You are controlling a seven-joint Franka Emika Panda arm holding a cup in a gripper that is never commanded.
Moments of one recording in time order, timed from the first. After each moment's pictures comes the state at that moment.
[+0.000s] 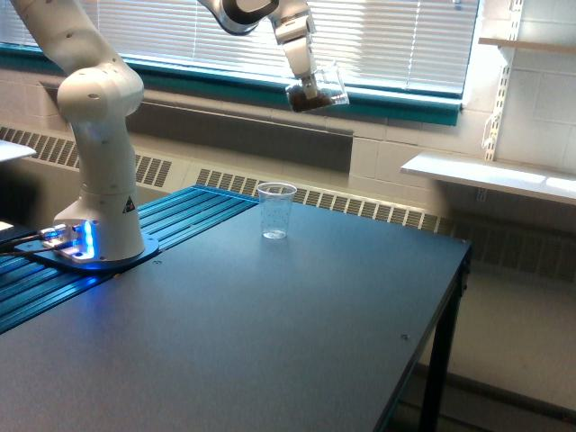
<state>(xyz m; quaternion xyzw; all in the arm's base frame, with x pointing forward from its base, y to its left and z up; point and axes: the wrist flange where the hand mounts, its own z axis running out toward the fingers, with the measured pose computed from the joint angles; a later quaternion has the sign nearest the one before) 0.291 0.268 0.456 -0.96 0.22 -0.17 0.09</state>
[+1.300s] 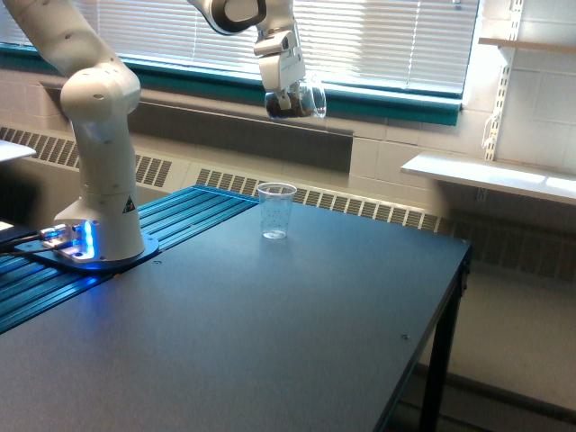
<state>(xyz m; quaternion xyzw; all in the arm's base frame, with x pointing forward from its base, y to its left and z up) 0.246 0.287 0.431 -0.94 0.32 -0.09 0.11</state>
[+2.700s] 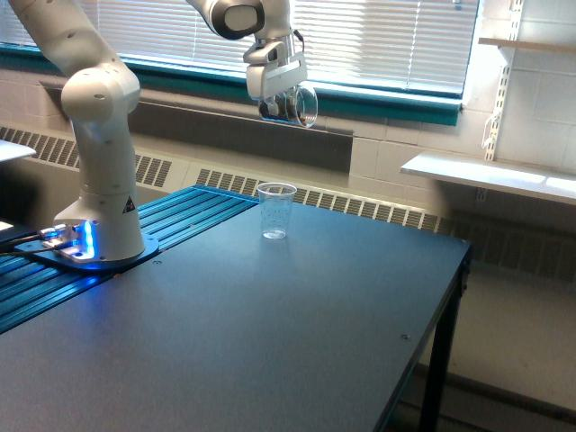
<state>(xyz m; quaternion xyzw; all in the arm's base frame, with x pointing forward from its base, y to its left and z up) 0.217 0.319 0.413 -0.89 0.44 -0.02 0.11</state>
